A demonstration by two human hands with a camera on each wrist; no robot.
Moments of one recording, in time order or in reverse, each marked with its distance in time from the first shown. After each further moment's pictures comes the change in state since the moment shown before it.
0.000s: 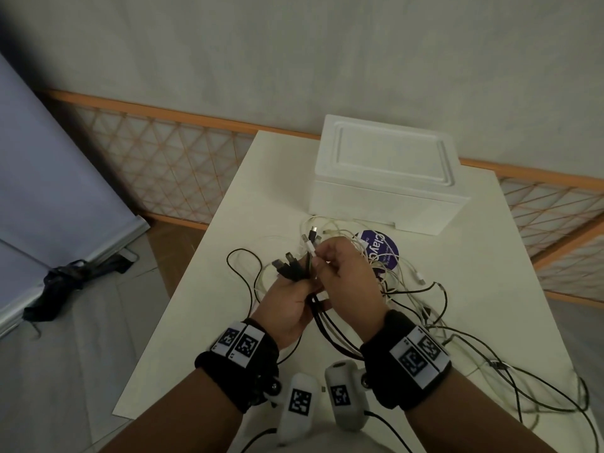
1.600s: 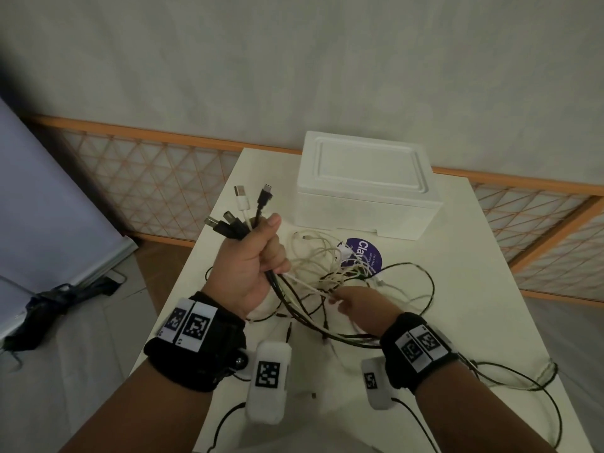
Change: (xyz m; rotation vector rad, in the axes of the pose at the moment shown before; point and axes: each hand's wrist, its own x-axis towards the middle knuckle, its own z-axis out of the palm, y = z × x) left_hand -0.005 0.080 0.018 -0.091 -0.031 0.224; right_hand 0.000 0.076 -0.045 -0.590 -0.531 0.168
